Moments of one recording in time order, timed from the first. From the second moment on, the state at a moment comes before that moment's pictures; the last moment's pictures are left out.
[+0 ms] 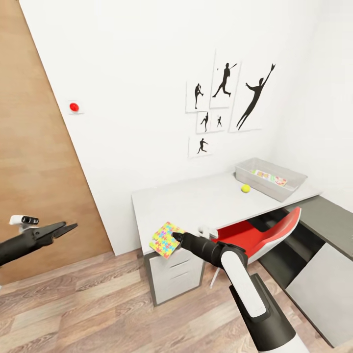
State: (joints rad) left arm -0.54 0.53 0.32 -1.04 0.50 0.85 -1.51; right arm -0.48 0.07 0.33 -1.53 -1.02 0.74 -0.47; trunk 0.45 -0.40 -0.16
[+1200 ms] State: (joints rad) left arm -0.56 0.37 0.29 -0.56 0.50 0.89 -0.96; right arm -0.46 0.07 0.33 -1.54 -0.94 0.66 -0.46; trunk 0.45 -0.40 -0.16
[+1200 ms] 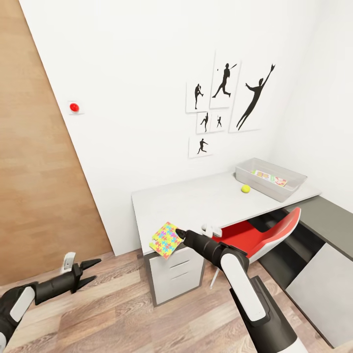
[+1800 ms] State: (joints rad) left arm -0.56 0.33 0.24 -0.56 0.49 0.85 -0.96; right arm -0.46 0.07 0.39 -1.55 -0.94 0.65 -0.34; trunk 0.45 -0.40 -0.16
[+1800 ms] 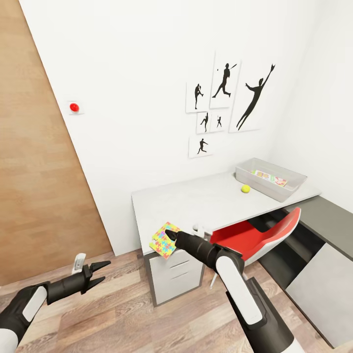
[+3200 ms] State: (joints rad) left arm -0.56 0.32 0.25 -0.56 0.50 0.86 -1.12; right arm -0.46 0.06 0.36 -1.55 -0.94 0.65 -0.34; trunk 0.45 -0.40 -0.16
